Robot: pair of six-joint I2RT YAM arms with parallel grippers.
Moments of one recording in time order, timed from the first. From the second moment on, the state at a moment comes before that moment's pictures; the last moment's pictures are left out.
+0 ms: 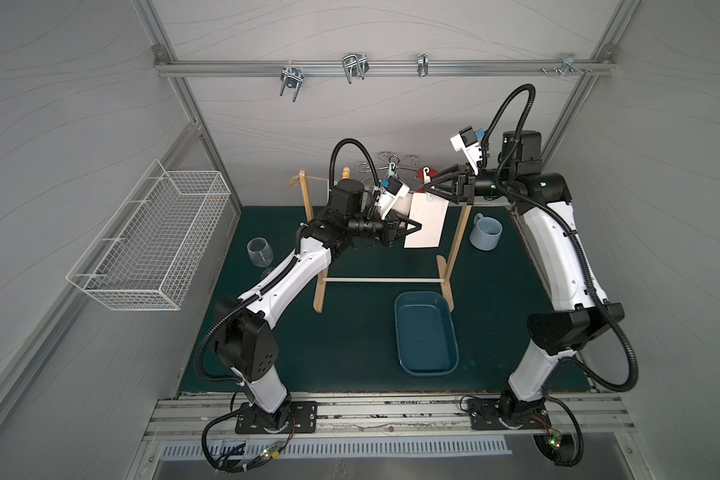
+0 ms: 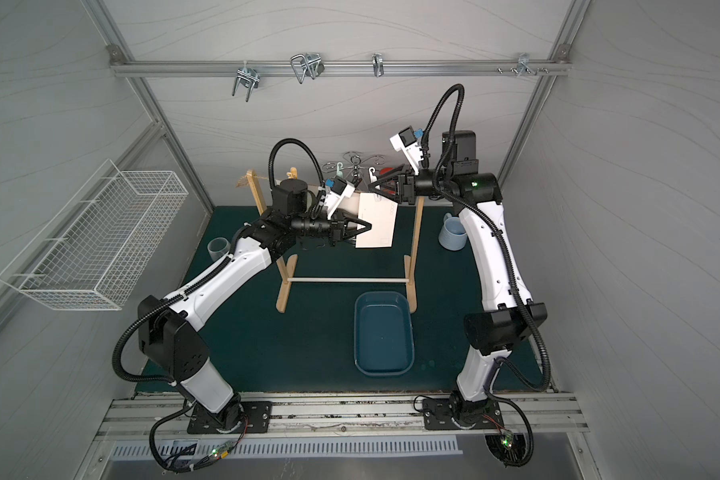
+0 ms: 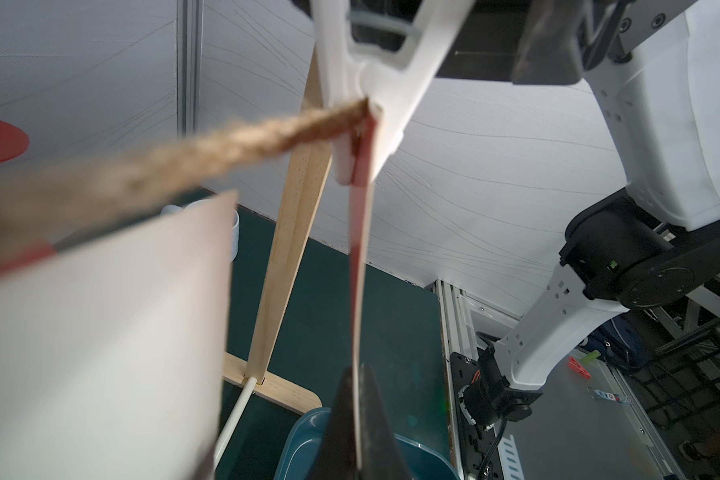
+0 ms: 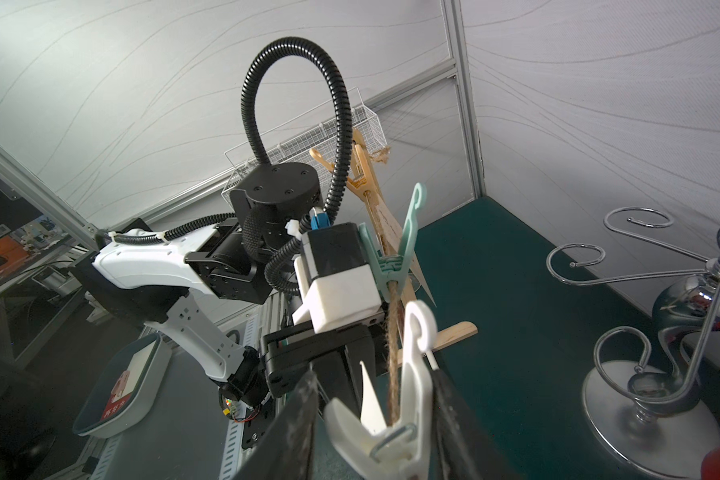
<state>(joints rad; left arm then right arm) -0.51 1.68 1.60 -0.21 0.92 -0.13 0.24 1.78 2.22 -0.87 -1.19 -0.09</state>
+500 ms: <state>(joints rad) -0.51 1.69 1.61 -0.25 0.94 -0.13 0.24 1.78 2.21 -0.83 -1.21 -0.08</state>
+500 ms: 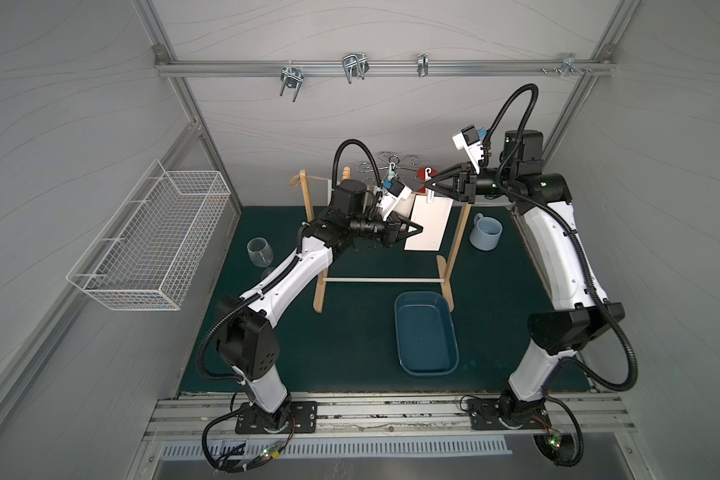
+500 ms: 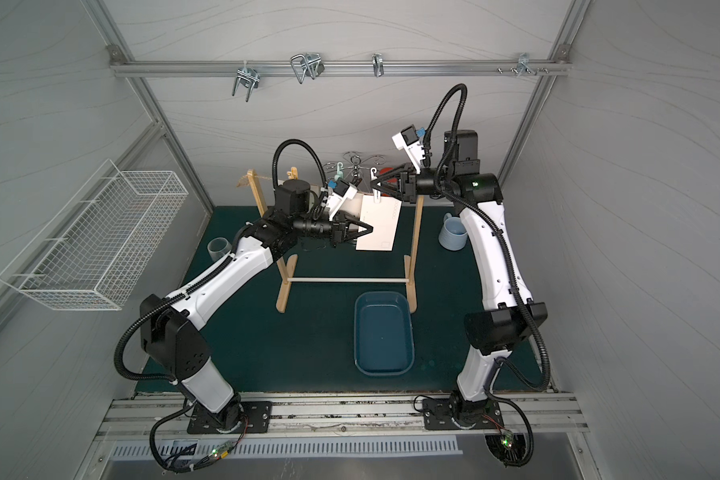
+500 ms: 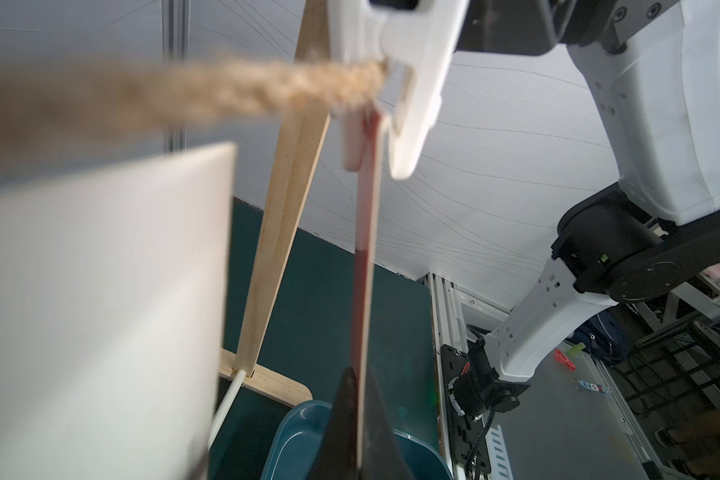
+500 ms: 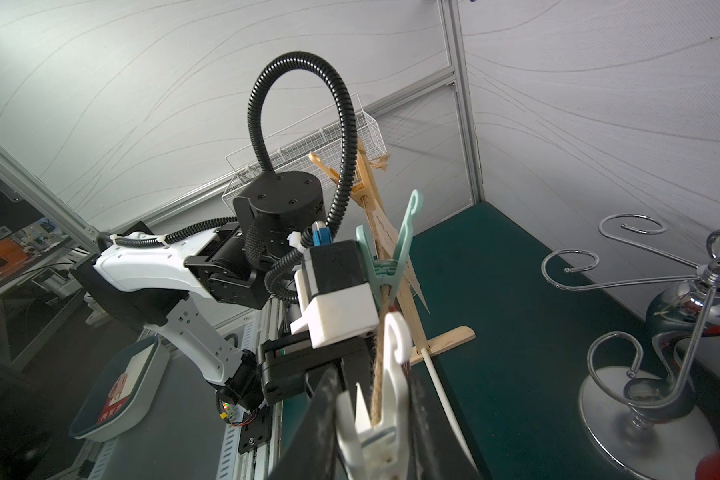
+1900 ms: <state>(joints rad) -0.51 1.64 1.54 -0.25 0.90 -0.15 0.24 1.67 1.97 -0.38 -0.97 0.18</state>
